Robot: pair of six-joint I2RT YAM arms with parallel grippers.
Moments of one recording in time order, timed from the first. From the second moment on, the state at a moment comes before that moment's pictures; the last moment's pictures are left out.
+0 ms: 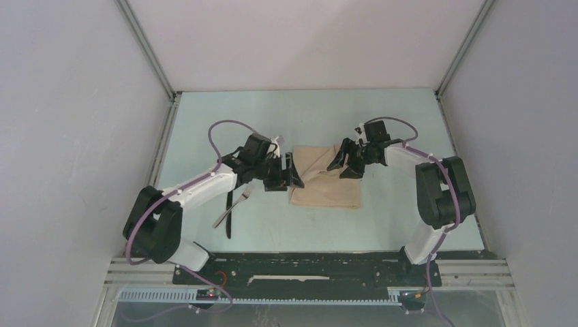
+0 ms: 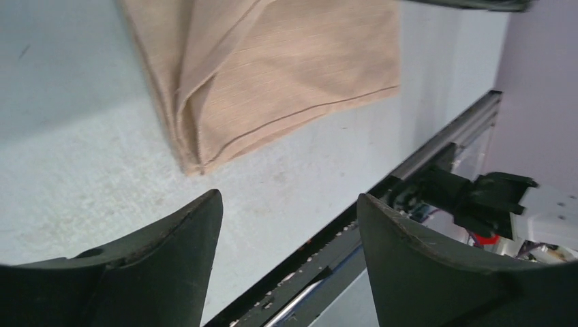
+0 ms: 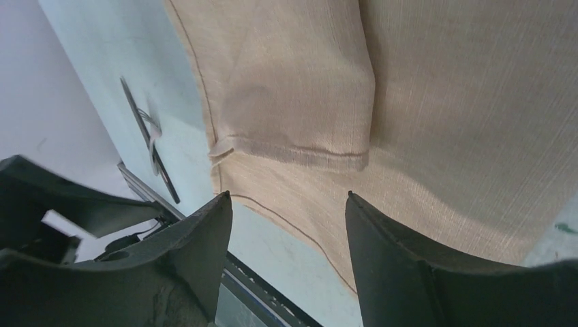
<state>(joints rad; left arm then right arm) -0.56 1.45 0.95 -0.32 0.44 -0.67 0.24 1.74 1.04 -0.34 -0.56 0.62</state>
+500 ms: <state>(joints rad) -0.57 1.60 0.91 -0.32 0.33 -0.68 0.16 1.83 1.04 -0.23 -0.66 0.61</state>
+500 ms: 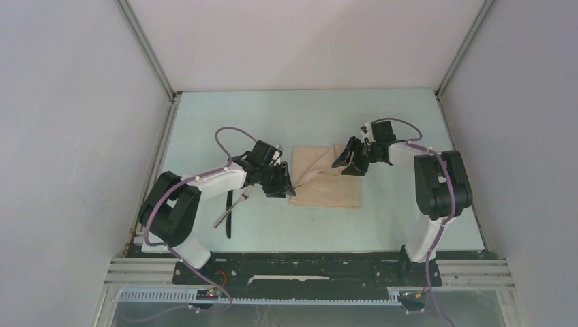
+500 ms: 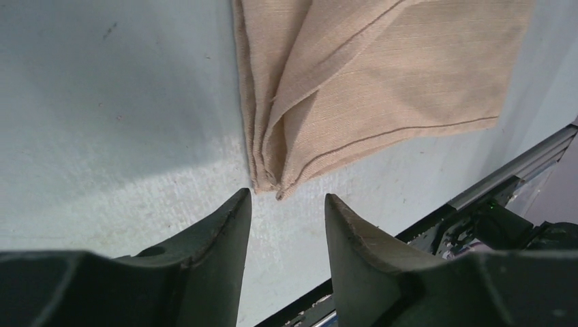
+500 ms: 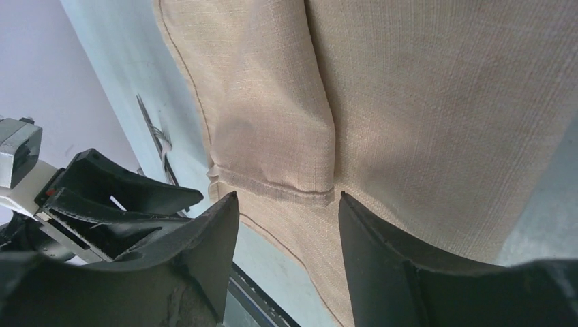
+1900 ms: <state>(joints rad) -0.58 1.67 0.83 -0.16 0.32 -0.76 0.33 2.15 1.56 -0.24 -0.71 0.65</state>
